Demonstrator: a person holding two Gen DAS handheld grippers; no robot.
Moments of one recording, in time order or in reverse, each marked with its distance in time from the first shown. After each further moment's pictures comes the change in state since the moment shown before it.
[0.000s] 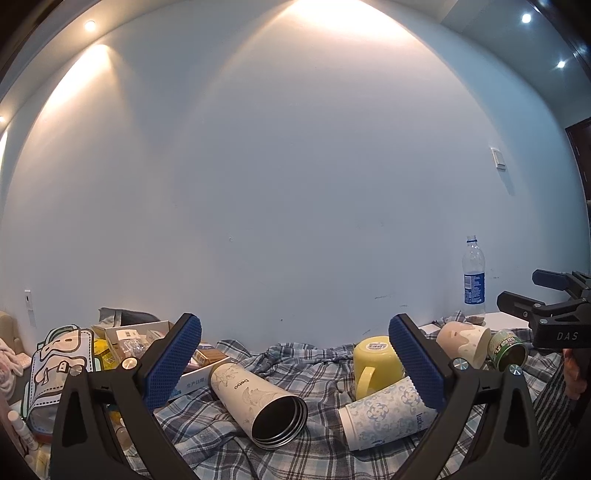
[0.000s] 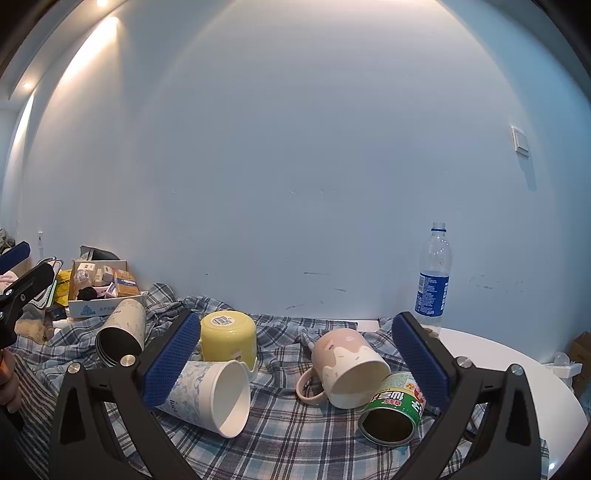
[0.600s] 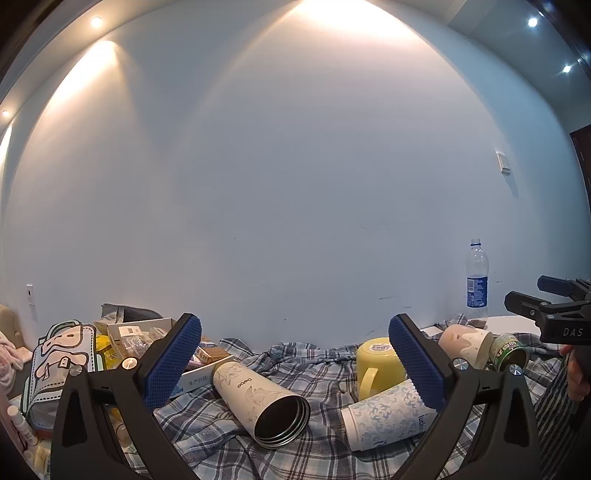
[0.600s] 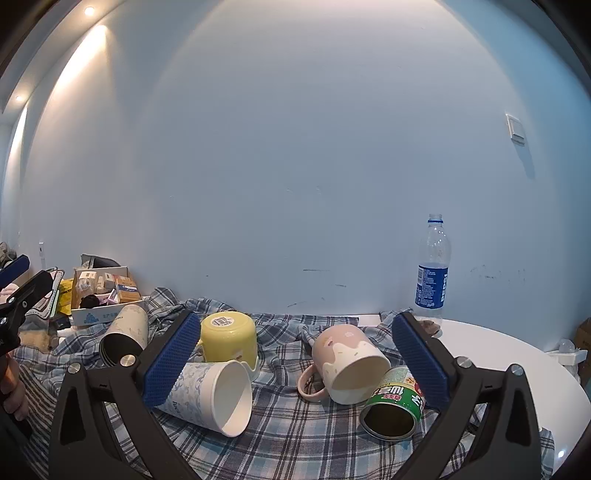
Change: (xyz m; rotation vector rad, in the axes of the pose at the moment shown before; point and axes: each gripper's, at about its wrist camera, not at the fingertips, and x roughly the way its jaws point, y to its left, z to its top) left arm 0.000 0.005 0.000 -0.017 0.002 0.010; right arm 0.000 -0.008 0.001 0.046 0.011 0.004
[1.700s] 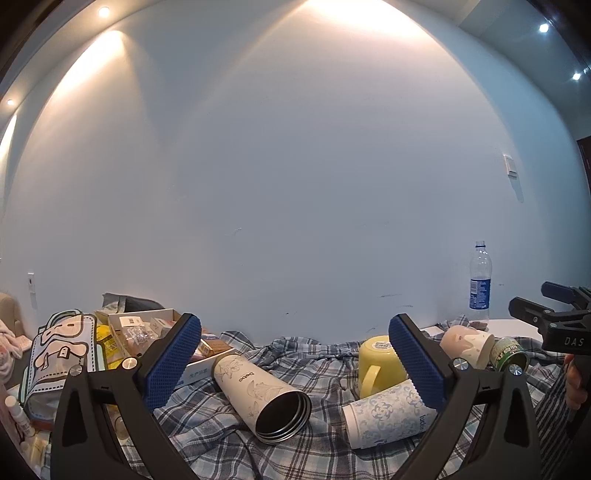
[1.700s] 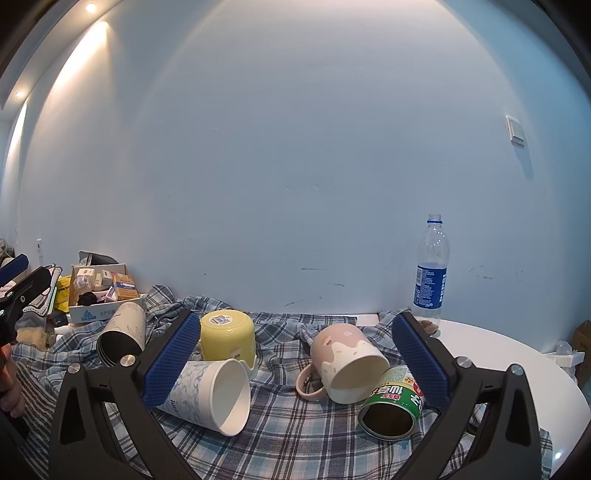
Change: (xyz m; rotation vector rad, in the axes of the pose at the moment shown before) left arm 0.002 0.005 -0.001 -0.038 0.024 0.026; right arm 0.001 0.002 0.000 -0.011 0.006 -0.006
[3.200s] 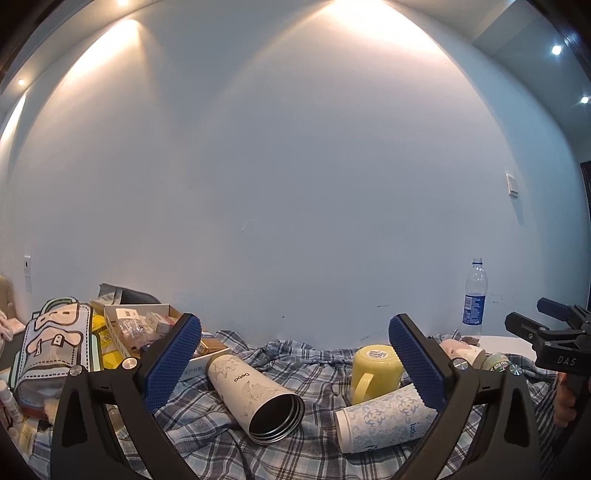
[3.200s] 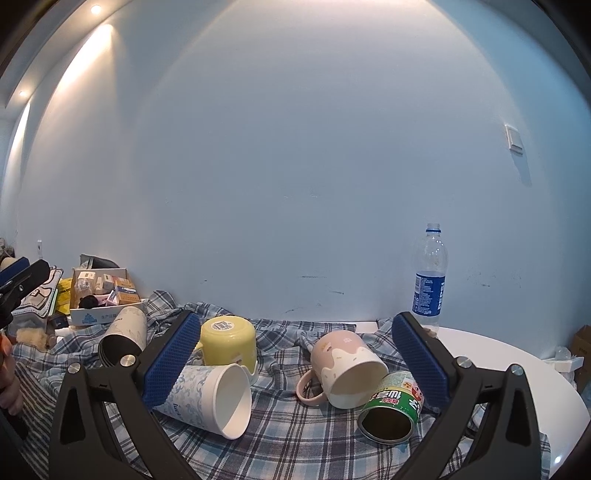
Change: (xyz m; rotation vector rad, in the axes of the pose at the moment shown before) left arm -0.007 0.009 0.001 -0.064 -0.019 -0.031; right arm -0.007 0.005 0.001 -0.024 -0.035 -0.004
